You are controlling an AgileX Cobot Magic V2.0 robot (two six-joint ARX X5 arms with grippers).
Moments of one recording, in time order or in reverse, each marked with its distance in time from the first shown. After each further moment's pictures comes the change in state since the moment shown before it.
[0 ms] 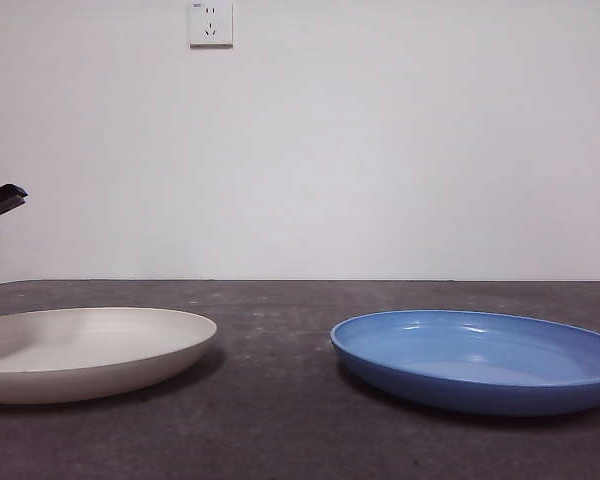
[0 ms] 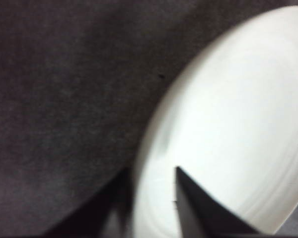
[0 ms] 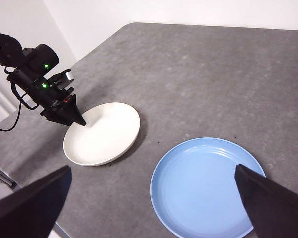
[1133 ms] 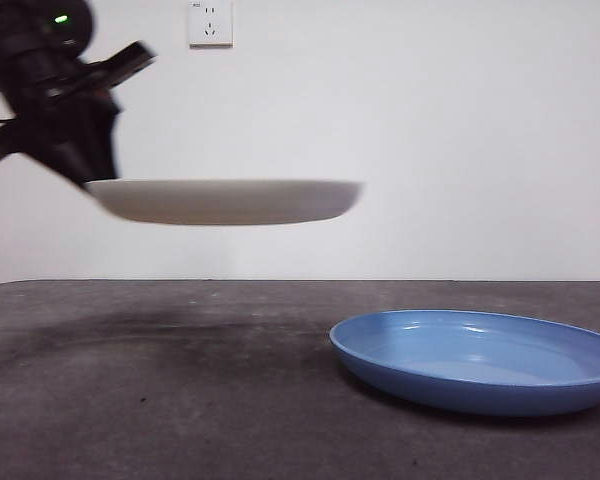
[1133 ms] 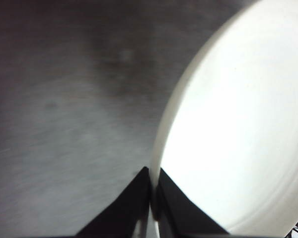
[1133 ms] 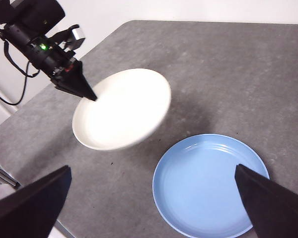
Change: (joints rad) left arm -0.353 -0.059 0.360 -0.224 0.000 -0.084; right arm 0.000 0.000 0.000 -0.011 0.000 0.020
